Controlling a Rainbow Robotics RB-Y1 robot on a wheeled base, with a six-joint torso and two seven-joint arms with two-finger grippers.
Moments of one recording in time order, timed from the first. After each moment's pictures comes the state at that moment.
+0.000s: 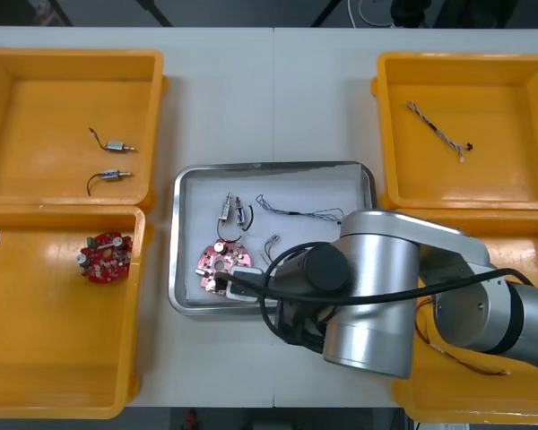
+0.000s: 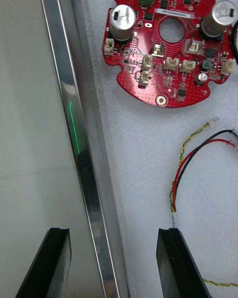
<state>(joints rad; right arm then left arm) -0.70 -0.58 1.01 -2.17 -0.51 1.58 1.60 -0.14 0.79 0.42 -2.13 0.88 1.91 -1.33</state>
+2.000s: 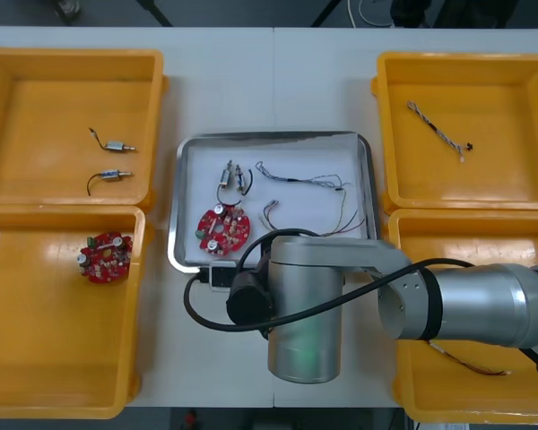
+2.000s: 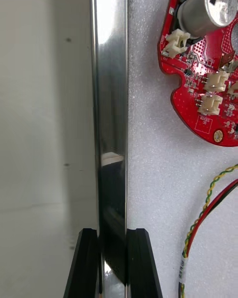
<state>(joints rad) -0.89 -0.47 1.24 -1.93 -0.26 1.54 1.60 -0.14 0.79 0.42 -2.13 0.88 1.91 -1.33</state>
